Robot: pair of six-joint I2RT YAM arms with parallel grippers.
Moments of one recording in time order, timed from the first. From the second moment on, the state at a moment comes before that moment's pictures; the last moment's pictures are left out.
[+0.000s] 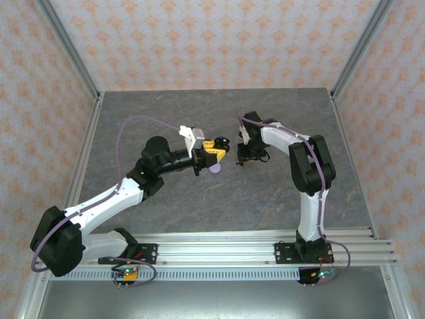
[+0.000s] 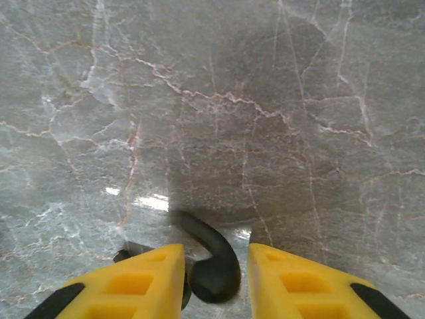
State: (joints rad) left arm -0.60 1.20 0.74 0.45 0.59 -0.20; right arm 0.38 2.03 1.44 -0.80 -0.17 0.17
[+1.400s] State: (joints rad) left arm -0.60 1.17 0.74 0.40 0.57 -0.20; right arm 0.38 2.03 1.47 -0.85 0.03 0.22
